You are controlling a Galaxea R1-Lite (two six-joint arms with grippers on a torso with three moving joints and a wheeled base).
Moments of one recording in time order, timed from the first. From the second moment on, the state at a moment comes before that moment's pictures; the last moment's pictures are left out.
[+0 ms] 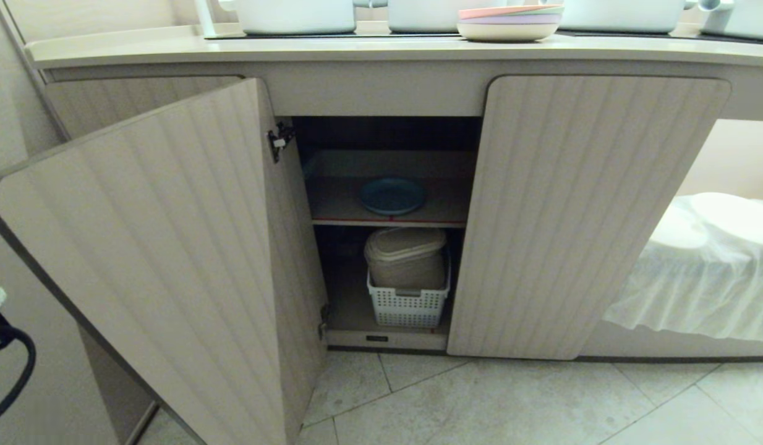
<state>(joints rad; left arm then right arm) 0.26 0.98 -0.45 -0.28 0.14 -0.25 0.00 0.00 0.00 0.00 -0.06 0.09</state>
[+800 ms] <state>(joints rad) 0.70 1.20 -0.46 -0.28 -0.83 -0.28 0.00 0.00 0.00 0.00 -0.06 0.09</state>
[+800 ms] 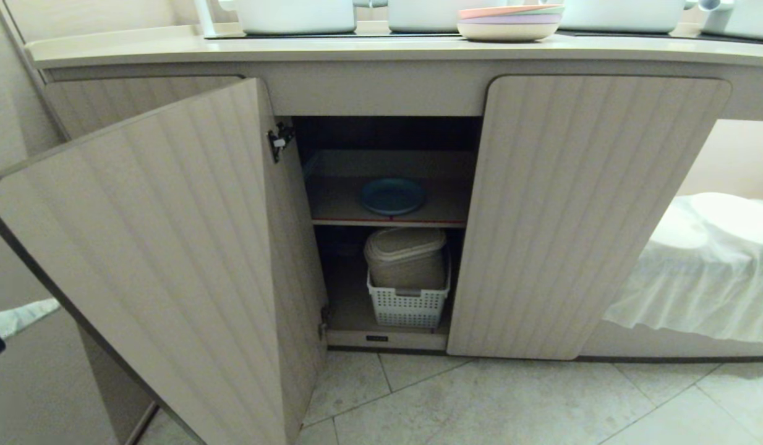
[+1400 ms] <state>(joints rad) 0.54 1.40 -0.50 -0.28 -0.96 -0.29 0.00 0.00 0.00 0.00 -0.06 0.09</state>
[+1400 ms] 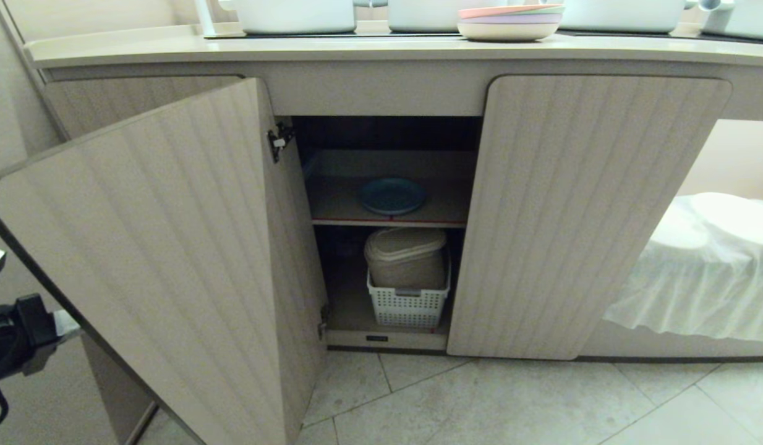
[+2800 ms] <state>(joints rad) -0.10 1.43 -0.69 -0.38 -0.65 -0.72 0.00 0.00 0.00 0.00 -0.06 0.09</state>
